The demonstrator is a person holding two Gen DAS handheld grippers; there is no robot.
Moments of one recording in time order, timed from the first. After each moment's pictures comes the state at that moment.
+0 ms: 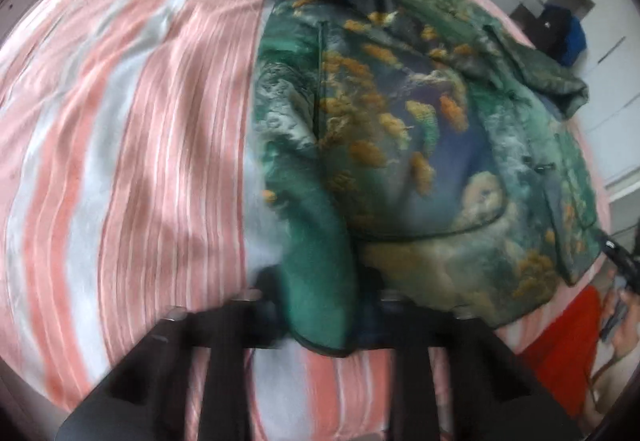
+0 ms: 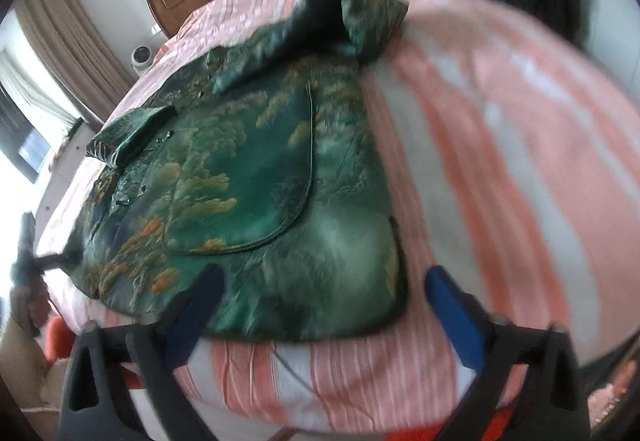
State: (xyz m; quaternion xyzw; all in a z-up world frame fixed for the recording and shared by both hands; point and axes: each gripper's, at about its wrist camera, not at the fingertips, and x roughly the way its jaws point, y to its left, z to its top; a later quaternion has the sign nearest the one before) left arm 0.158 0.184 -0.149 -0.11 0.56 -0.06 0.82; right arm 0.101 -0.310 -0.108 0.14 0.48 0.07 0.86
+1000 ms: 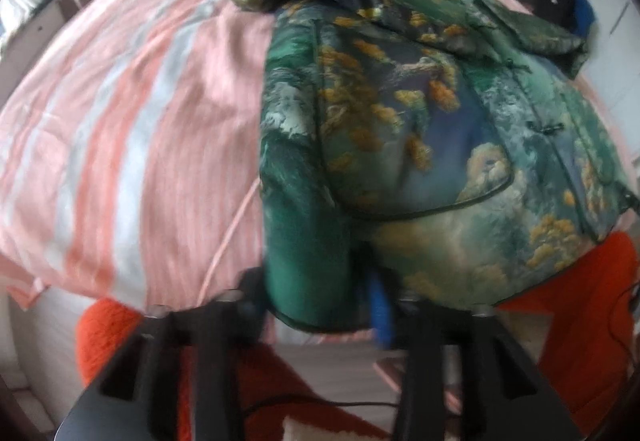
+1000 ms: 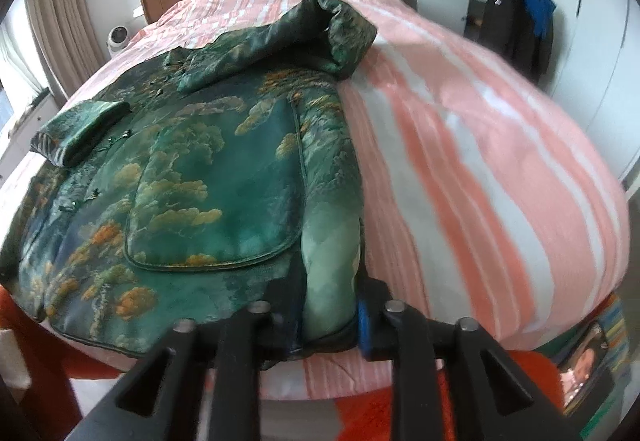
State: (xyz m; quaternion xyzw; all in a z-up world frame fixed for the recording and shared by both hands) left arm 0.065 0.169 -0.126 -0.04 0.55 0.00 0.83; right arm 0.069 -0.285 -0.097 0.03 0.45 -0.02 0.89
